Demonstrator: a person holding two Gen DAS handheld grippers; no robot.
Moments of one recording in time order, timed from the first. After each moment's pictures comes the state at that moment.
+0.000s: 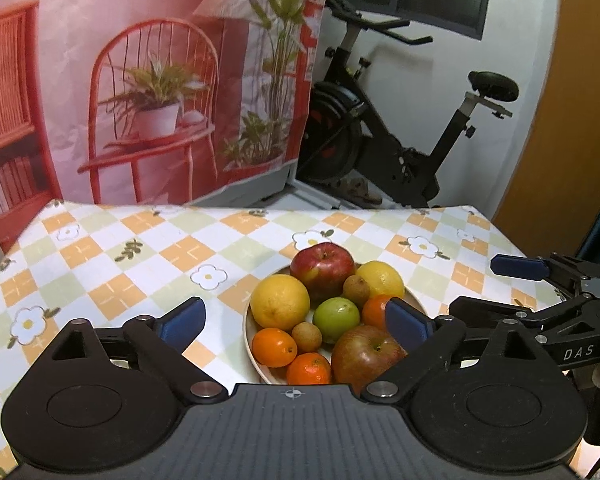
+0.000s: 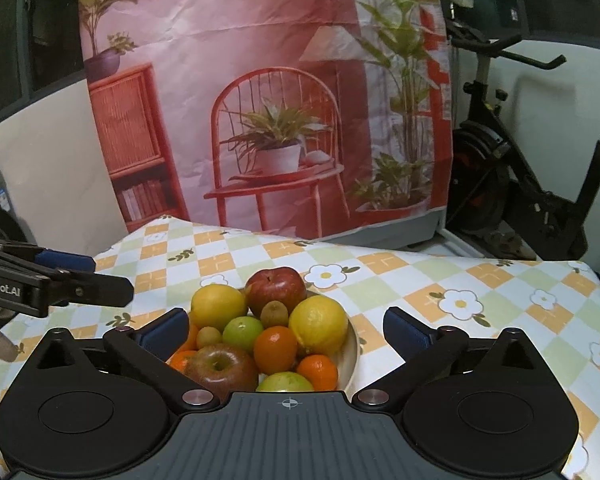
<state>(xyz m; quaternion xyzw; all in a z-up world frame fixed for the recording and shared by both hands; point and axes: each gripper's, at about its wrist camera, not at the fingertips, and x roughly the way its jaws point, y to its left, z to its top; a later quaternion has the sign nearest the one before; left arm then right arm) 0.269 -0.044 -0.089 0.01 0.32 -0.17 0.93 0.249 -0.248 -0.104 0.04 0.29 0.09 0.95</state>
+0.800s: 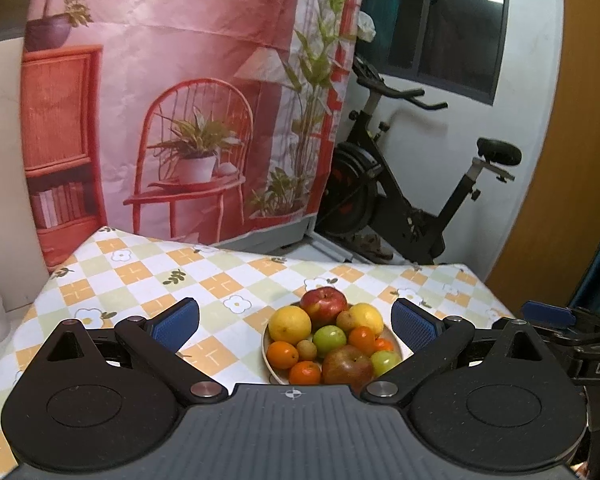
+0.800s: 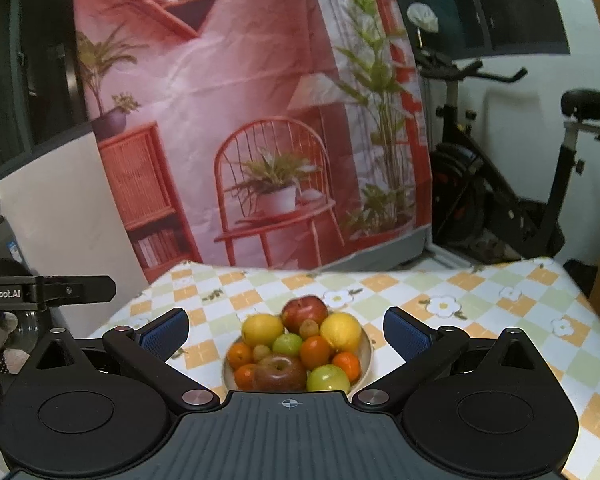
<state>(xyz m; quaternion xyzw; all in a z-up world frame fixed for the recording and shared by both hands) 0.182 -0.017 -0.020 -0.04 0.25 -0.12 0.96 0.154 -0.231 -0.027 0.08 0.25 0.06 0.96</state>
